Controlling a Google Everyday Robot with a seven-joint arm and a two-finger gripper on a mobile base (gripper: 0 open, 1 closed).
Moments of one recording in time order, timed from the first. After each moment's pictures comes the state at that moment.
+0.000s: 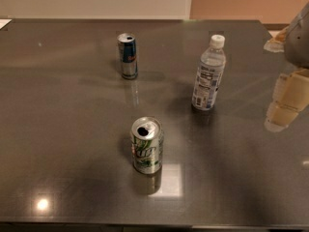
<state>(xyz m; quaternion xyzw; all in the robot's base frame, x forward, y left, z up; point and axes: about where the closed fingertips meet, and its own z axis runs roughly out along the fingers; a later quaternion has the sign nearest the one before) 0.438 -0.217 0.976 -0.60 0.78 -0.03 0.16</state>
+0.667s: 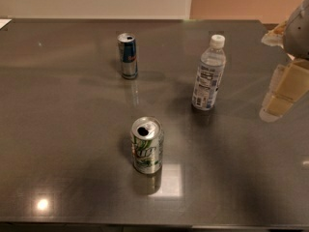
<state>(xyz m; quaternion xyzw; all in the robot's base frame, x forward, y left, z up) 0.453 -0.213 0.982 -0.60 0.78 -0.01 0.19</state>
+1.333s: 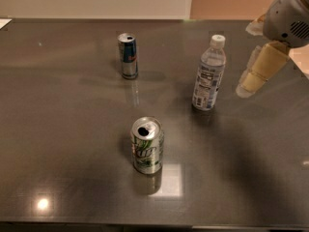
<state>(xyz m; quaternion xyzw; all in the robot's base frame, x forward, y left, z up) 0.510 -0.194 0.983 -0.57 0.78 0.03 0.24</state>
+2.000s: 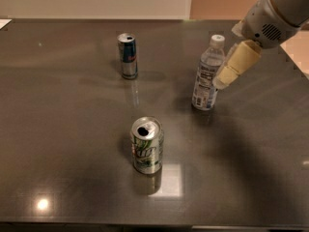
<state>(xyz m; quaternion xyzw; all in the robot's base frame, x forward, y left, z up) 0.552 -0.168 0.966 -0.54 0.80 0.06 0.27</state>
